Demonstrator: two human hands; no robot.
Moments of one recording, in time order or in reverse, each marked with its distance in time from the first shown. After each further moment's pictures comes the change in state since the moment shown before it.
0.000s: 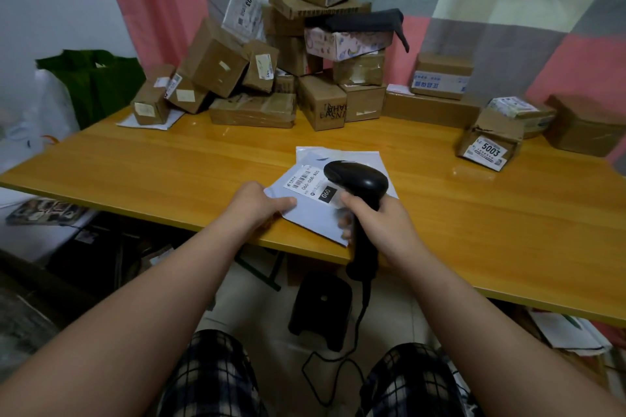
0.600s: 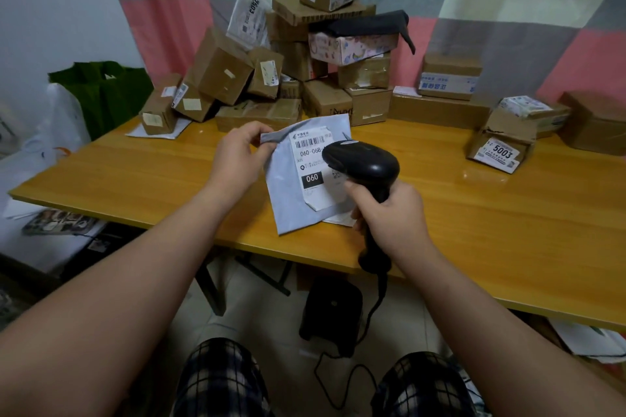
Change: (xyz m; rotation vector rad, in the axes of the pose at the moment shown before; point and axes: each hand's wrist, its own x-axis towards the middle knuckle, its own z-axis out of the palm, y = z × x) left_hand 0.015 0.033 -0.052 -0.011 0.397 0.626; right_hand 0.002 -0.021 0.002 -0.137 0.143 -0.284
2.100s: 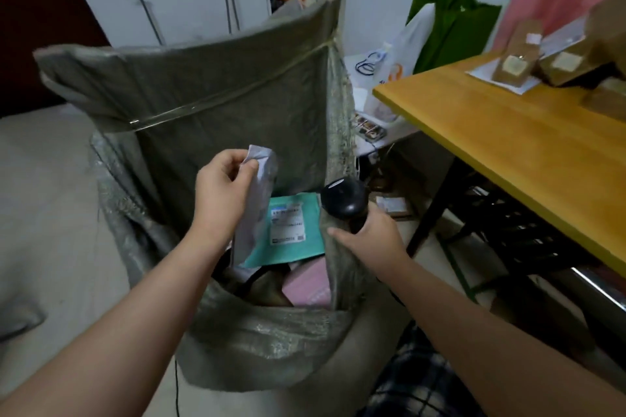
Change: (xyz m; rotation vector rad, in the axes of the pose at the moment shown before) left_hand -0.307 -0.181 -0.316 0.169 0.797 -0.622; right_hand -0.182 -0.019 0.383 -0.254 -0.922 -0.177
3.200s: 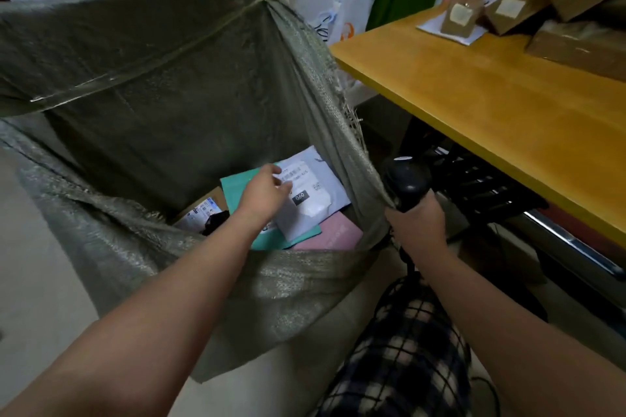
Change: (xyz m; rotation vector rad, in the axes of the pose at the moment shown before) left_hand -0.030 -0.038 0.120 0.361 -0.533 -0.247; right_hand -0.025 0.092 -0.062 0.284 0.383 0.202
